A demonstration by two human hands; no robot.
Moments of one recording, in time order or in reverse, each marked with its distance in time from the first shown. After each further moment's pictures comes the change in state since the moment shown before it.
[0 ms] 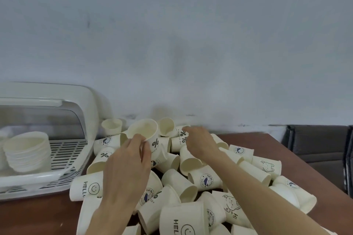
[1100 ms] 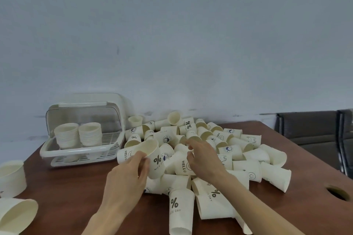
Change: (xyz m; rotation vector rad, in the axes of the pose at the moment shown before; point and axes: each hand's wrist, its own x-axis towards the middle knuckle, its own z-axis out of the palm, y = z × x) left_hand -0.128 -0.006 -0.120 0.101 -0.130 0.091; right_hand -0.212 -0.090 -0.066 0.281 0.093 -0.009
